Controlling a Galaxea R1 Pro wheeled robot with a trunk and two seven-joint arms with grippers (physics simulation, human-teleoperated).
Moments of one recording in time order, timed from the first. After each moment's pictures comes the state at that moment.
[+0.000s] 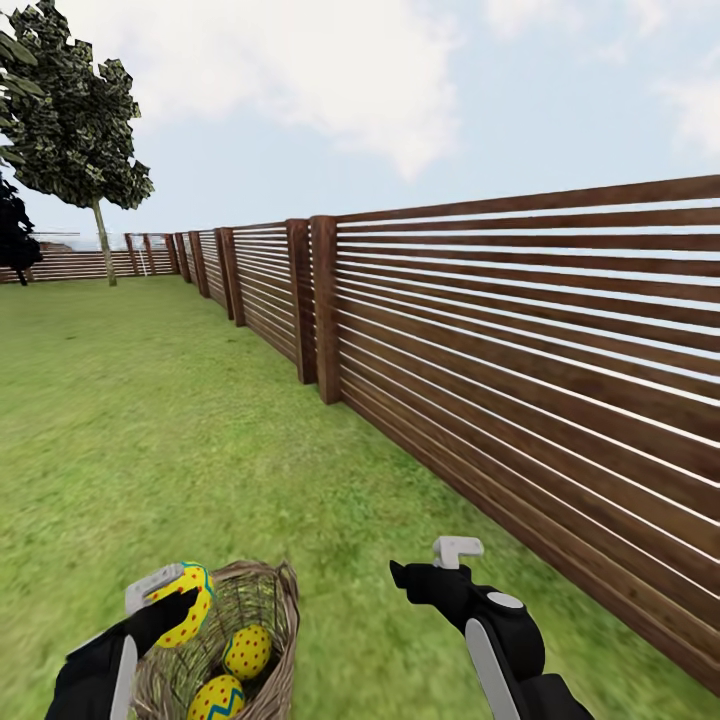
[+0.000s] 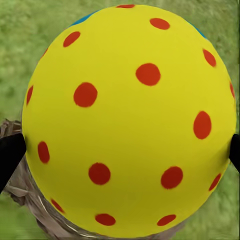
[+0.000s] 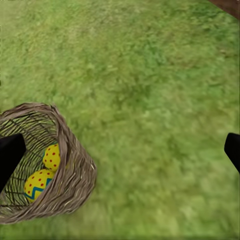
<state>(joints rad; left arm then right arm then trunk) -0.30 -0.10 0.61 -1.14 -0.11 0.52 -0.17 -0.16 0.12 0.17 -1.57 -0.21 0.77 -0.09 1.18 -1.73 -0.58</state>
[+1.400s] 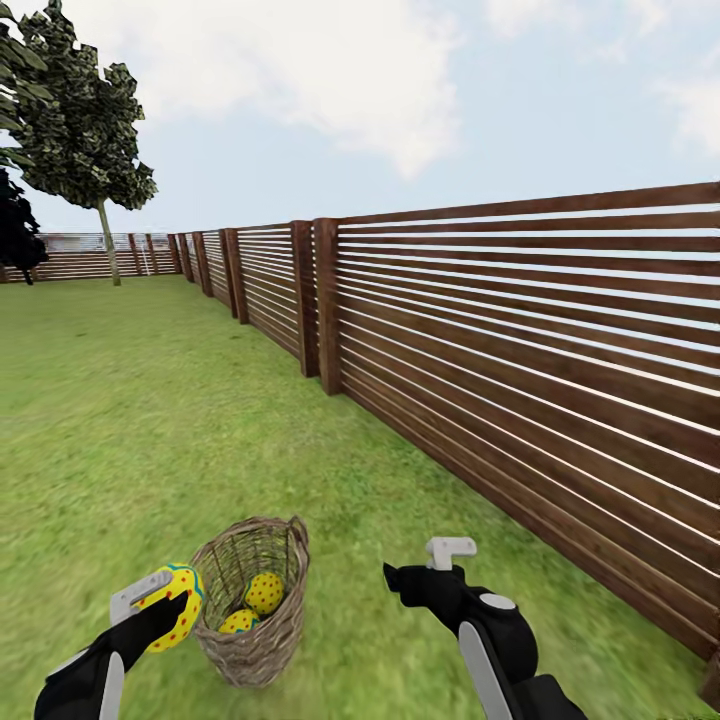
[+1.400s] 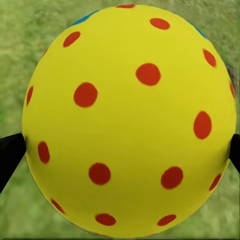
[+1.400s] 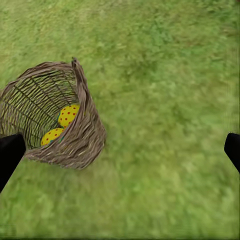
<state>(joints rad) -0.24 -0.11 0.61 -1.23 -0.08 0.50 -0.16 -0.16 0.12 0.21 -1.56 -0.20 0.77 -0.09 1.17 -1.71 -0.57</state>
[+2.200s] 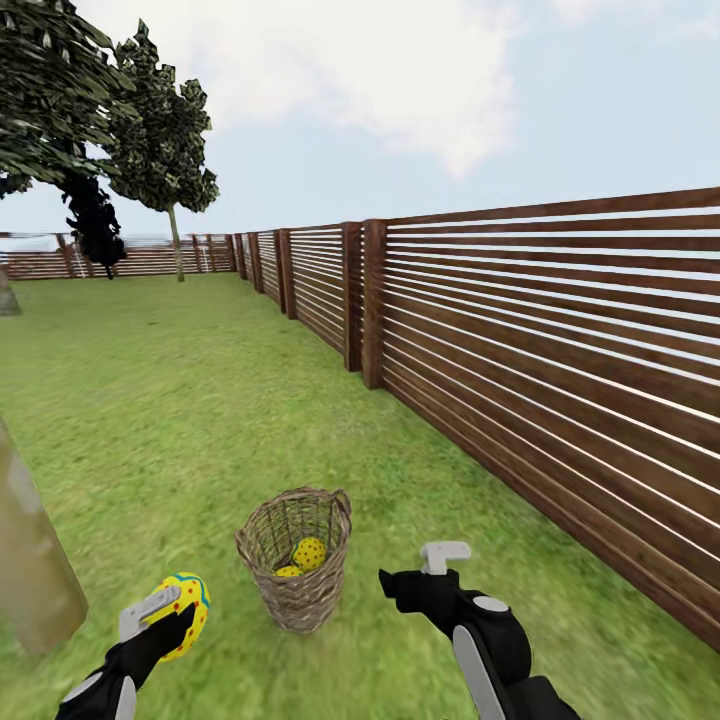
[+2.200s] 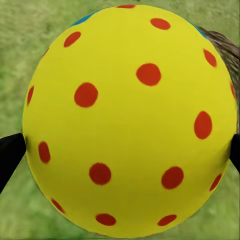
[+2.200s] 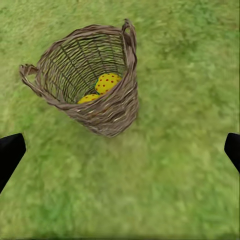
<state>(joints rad) -0.23 -0.11 0.61 -1.09 -0.09 0.31 -0.17 -0.16 0.12 0.23 -1.54 -0.20 0.77 -0.10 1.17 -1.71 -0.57</state>
